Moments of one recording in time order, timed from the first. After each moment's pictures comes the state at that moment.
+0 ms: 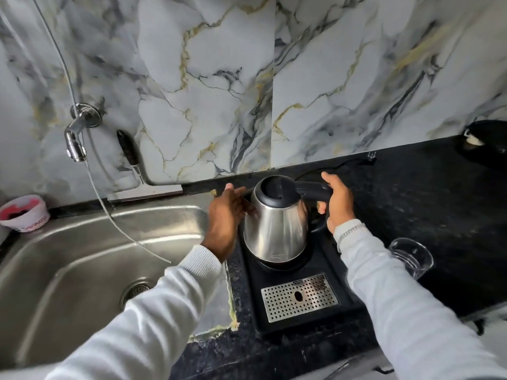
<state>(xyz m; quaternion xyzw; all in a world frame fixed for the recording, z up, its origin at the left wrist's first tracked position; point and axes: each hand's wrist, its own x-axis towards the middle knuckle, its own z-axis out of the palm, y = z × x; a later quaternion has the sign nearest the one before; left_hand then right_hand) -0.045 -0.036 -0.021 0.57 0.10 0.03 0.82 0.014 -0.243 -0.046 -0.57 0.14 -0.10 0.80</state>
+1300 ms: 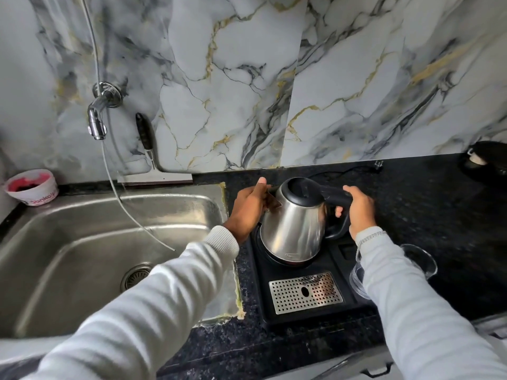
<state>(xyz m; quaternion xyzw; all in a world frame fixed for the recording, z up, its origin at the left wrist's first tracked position) -0.042 -0.026 -0.032 0.66 0.03 -0.03 0.75 0.006 -0.260 -0.059 -0.63 0.17 -0.12 0.75</state>
